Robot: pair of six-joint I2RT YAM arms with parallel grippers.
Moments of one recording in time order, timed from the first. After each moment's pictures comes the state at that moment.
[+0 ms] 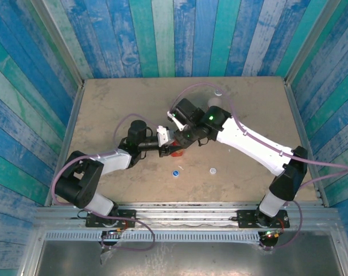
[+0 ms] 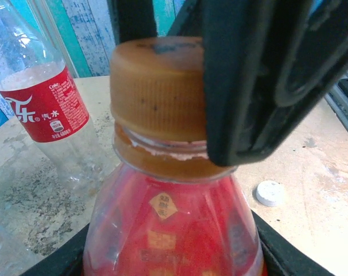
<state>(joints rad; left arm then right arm) -0.48 1.50 0.56 0.65 0.87 0.41 0.95 1.69 1.68 -1.08 0.14 0.24</state>
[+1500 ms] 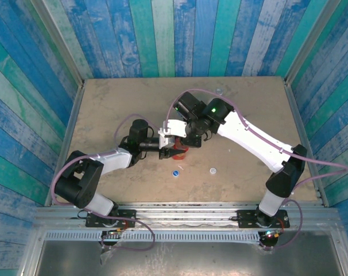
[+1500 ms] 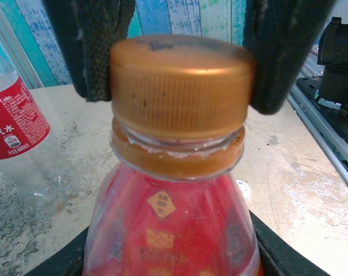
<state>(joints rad) -0.48 1.50 0.59 0.57 0.97 0.47 0.89 1.72 1.80 -1.23 -0.05 -0.62</state>
